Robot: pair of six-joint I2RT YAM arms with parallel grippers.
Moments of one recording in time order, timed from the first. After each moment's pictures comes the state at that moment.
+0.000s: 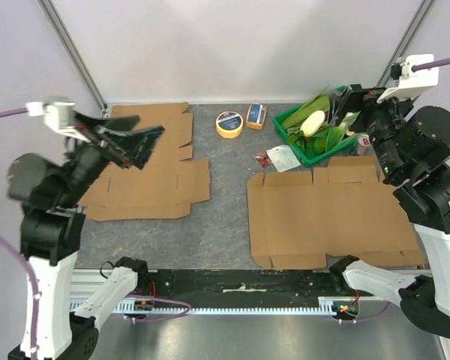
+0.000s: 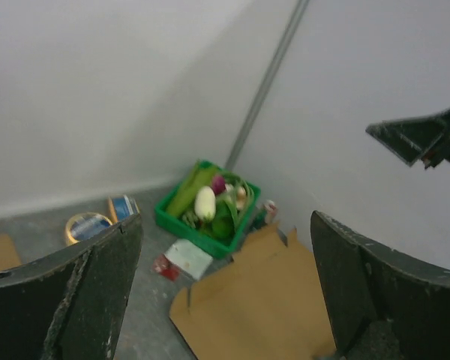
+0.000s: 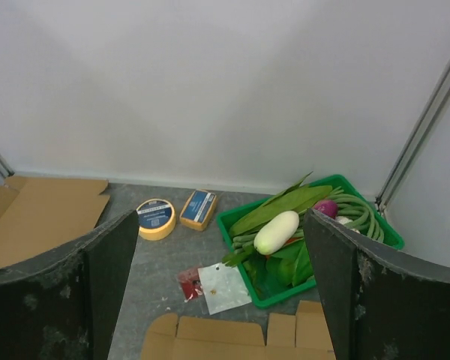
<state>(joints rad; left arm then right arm) -0.20 0.82 1.55 -0.43 0.36 -0.46 0.54 1.07 1.82 -0.64 0.44 0.00</state>
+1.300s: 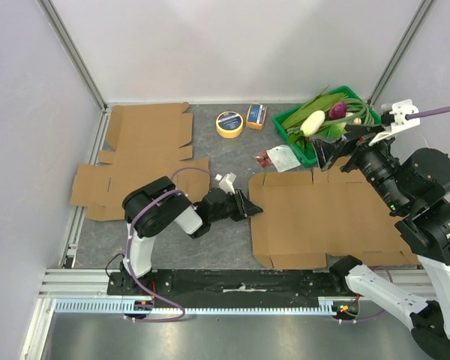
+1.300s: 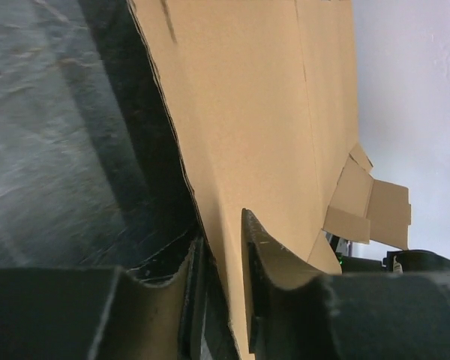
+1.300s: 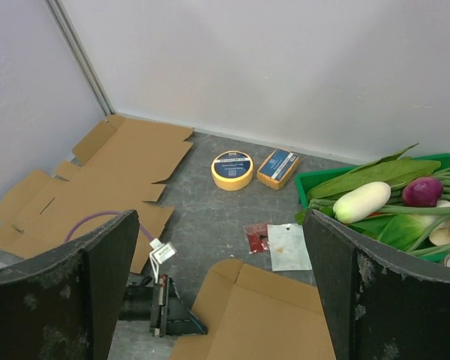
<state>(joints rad) -0.84 1.98 0.58 1.07 0.22 -1.06 0.54 0.83 1.48 -0.62 0.12 0.12</state>
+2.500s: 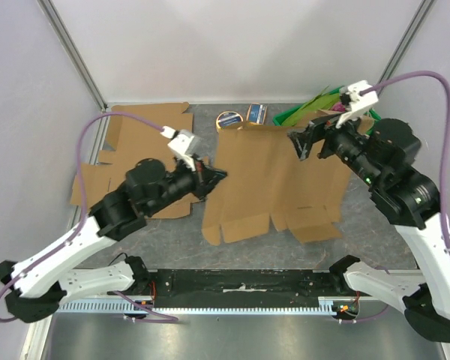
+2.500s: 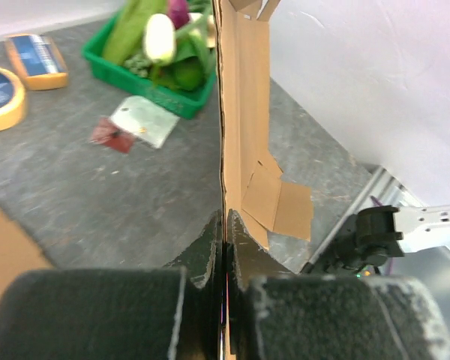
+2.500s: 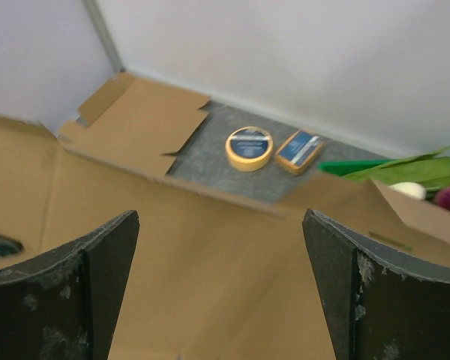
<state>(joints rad) -0.98 0.96 1.13 -0.31 -0.07 -0.36 0.54 0.97 1.53 -0.61 0.05 0.09</state>
